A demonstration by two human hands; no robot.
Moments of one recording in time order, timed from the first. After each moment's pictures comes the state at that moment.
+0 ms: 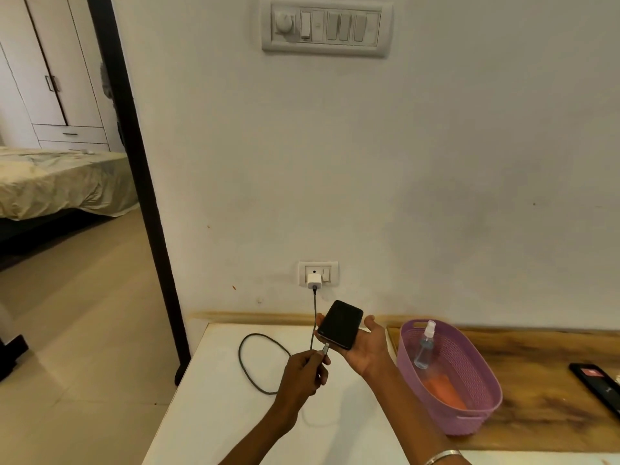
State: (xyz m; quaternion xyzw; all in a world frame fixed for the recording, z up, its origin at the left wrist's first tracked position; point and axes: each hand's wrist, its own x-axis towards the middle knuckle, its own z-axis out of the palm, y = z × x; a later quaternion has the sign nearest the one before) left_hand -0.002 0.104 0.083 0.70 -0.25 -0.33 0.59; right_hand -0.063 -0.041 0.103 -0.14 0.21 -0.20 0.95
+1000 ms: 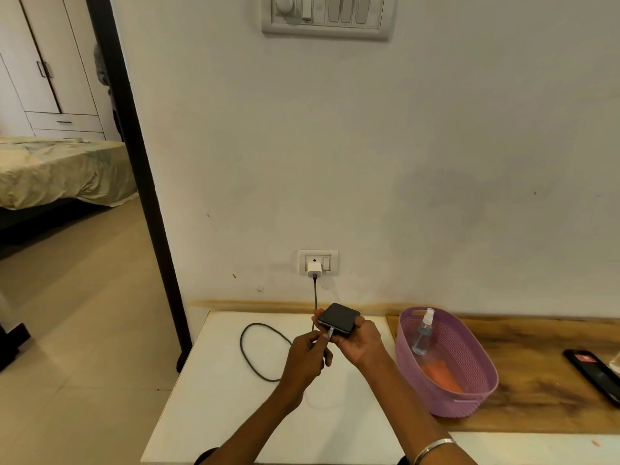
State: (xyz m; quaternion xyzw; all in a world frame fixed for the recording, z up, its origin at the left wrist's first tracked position) left_hand -0.006 0.101 0.093 0.69 -0.27 -0.32 0.60; right_hand -0.058 -0.025 0.101 -0.12 0.23 -0.24 0.93
